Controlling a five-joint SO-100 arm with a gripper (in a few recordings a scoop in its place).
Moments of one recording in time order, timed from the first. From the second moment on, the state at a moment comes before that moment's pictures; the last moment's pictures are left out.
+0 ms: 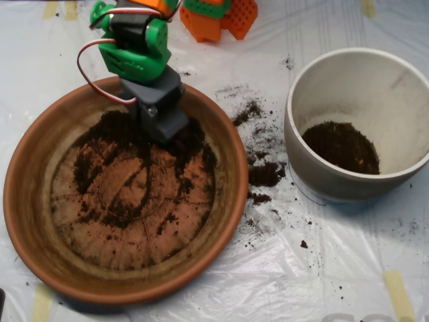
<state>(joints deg) 28.2 93.1 115.5 67.7 -68.2</state>
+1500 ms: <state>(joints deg) -24.6 82.2 48.1 102.8 -20.5</state>
